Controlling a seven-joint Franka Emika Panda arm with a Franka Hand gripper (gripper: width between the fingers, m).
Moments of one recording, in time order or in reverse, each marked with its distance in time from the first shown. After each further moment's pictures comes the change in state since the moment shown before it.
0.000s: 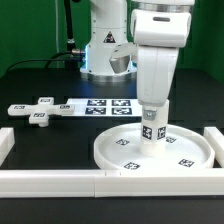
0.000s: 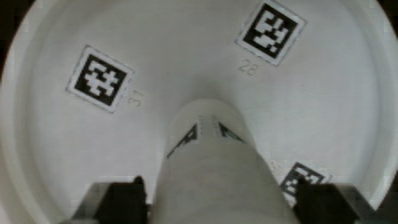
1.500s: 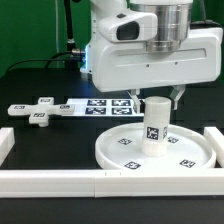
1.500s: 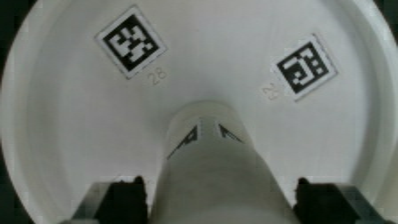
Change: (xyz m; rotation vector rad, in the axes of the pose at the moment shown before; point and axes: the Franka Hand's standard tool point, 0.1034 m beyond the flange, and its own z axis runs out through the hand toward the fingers) arm 0.008 -0.009 0.000 0.058 0.036 1.179
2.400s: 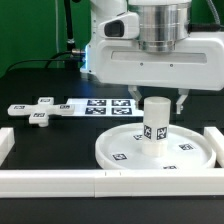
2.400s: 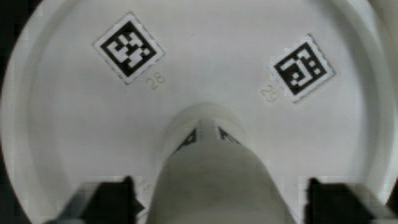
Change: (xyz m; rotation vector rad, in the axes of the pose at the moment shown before) arm 0.001 -0.004 0.001 0.042 -0.001 0.502
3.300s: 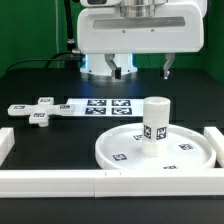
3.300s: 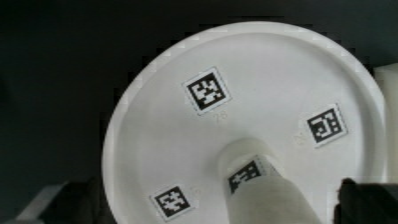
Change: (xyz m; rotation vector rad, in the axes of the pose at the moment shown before) arm -0.035 0.040 -0.043 0.006 0.013 -0.180
